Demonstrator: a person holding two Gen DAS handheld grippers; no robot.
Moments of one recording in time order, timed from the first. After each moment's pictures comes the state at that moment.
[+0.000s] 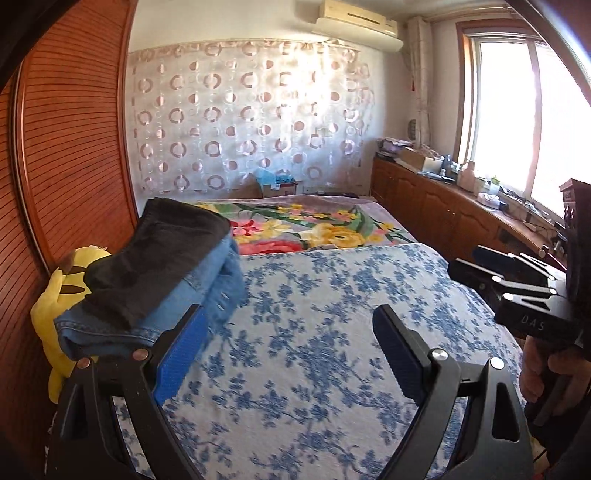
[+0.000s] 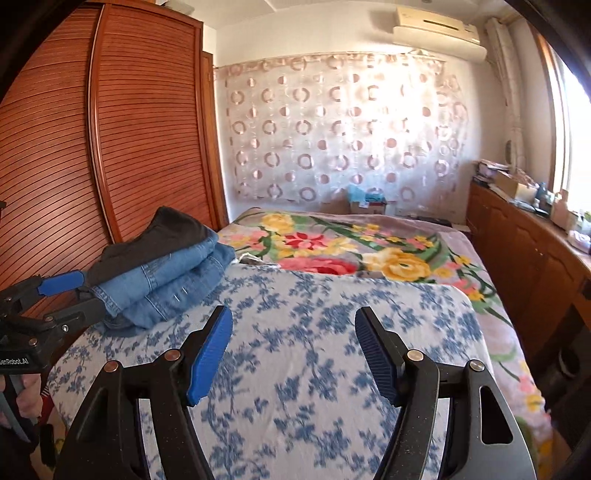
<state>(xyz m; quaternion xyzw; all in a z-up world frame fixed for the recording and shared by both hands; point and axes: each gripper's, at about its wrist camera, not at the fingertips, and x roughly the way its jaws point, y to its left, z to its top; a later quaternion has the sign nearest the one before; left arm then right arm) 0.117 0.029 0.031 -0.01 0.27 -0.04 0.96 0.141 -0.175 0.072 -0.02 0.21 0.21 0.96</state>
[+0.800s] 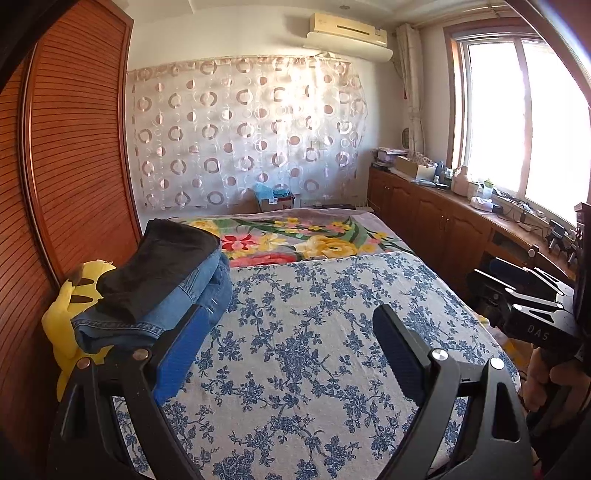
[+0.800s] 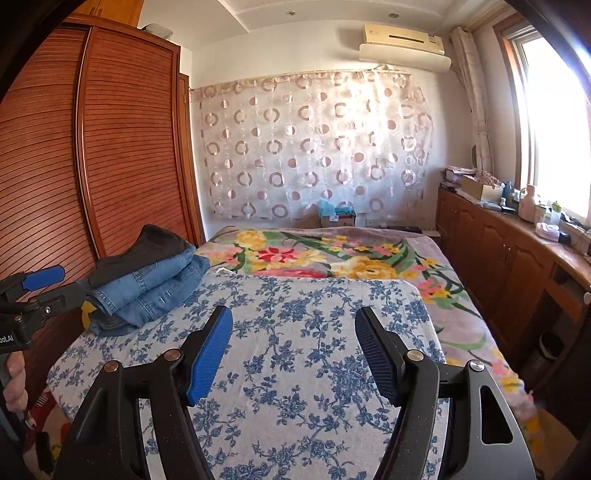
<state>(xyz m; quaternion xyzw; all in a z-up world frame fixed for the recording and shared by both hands) 0.075 -0.001 0.054 0.00 0.24 -0.03 0.97 0.063 -0.198 0.066 0.00 0.18 0.16 0.97</state>
